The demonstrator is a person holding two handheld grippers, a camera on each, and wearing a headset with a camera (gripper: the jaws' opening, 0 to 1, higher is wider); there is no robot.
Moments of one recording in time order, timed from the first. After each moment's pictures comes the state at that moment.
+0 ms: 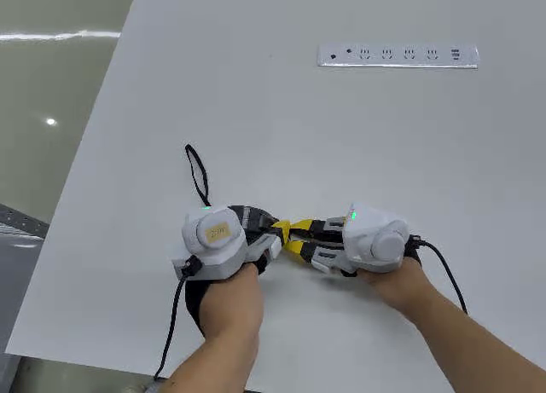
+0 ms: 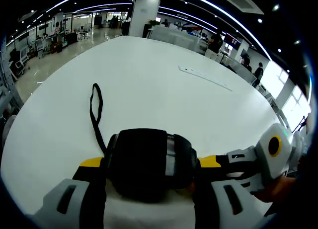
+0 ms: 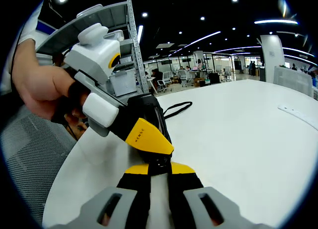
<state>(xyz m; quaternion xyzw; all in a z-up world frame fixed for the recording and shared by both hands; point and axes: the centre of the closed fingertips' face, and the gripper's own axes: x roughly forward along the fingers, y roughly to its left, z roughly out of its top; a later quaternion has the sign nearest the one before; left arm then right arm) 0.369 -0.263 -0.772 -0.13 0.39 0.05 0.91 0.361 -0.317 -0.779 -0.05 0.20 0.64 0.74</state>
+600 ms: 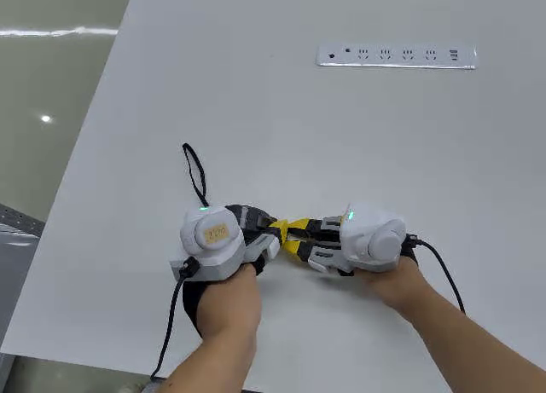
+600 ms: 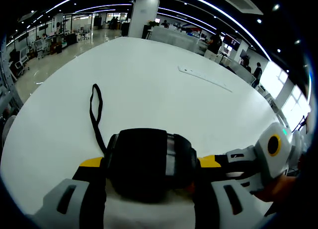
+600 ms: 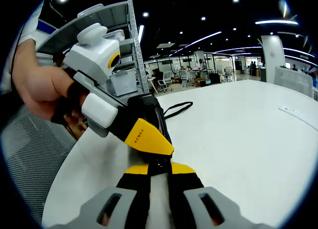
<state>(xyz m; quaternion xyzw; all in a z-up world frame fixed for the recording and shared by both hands) 0.369 -0.263 -0.772 -0.13 0.39 0.05 0.91 0.361 -0.316 -0.778 -0.05 0.20 0.64 0.74</state>
